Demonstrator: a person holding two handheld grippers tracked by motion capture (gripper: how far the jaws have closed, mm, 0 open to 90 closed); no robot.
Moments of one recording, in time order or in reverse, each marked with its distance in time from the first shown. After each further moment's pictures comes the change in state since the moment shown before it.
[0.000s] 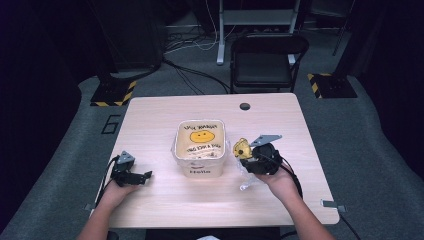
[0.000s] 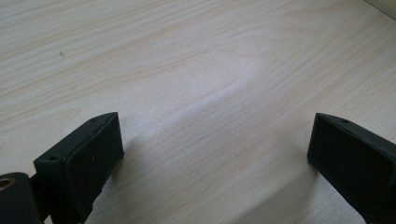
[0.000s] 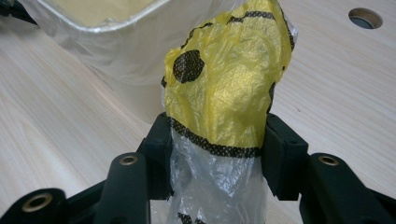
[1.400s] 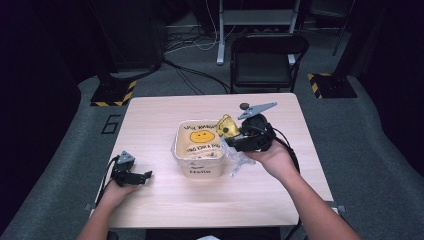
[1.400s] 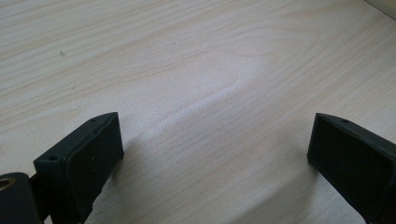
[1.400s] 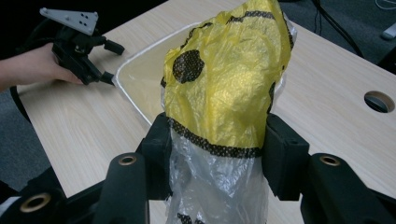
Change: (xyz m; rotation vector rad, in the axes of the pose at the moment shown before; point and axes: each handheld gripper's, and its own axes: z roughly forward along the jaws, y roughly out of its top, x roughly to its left) left arm 0.000 0.000 0.000 0.003 0.002 0.001; right arm 0.020 0.092 -0.054 -0.068 0.132 -0.073
